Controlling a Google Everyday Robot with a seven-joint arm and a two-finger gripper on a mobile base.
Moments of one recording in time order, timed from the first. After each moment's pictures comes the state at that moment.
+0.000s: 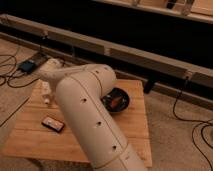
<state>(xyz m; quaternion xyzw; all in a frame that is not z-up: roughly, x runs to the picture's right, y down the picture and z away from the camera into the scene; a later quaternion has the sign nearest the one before) -0.288 0.031 0.962 -0.20 0.13 0.61 0.76</state>
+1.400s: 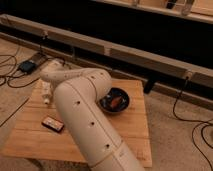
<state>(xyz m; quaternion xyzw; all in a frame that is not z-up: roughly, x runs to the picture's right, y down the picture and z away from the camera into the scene) -0.278 0.045 0.991 -0.20 0.17 0.62 0.74</state>
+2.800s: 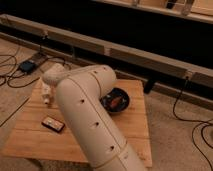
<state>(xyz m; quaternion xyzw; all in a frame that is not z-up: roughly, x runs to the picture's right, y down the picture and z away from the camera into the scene) -0.176 0.110 0.913 -0.25 0.35 0.42 0.80</state>
